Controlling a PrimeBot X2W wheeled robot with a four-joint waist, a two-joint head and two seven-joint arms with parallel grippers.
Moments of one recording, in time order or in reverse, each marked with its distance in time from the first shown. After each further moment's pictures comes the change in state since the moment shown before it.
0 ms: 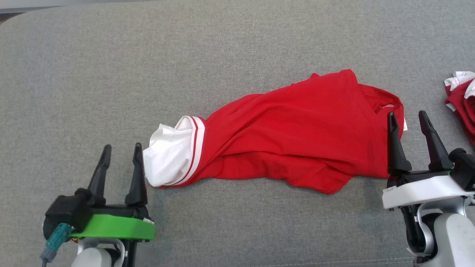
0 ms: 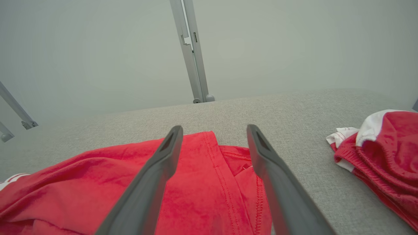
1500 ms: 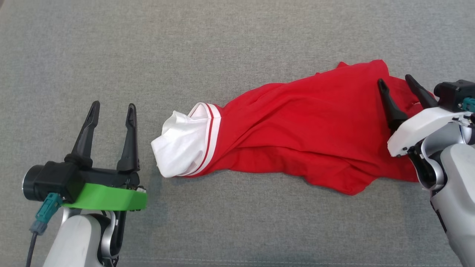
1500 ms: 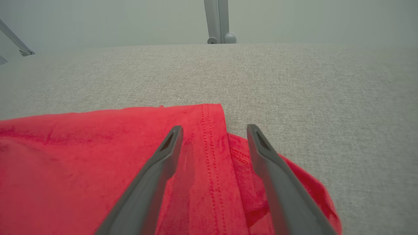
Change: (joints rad) left arm -0.144 0.054 0.028 -0.049 0.117 -0.023 0.016; right arm -0.394 -0.261 0.243 0.456 0.210 0.000 0.115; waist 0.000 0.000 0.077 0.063
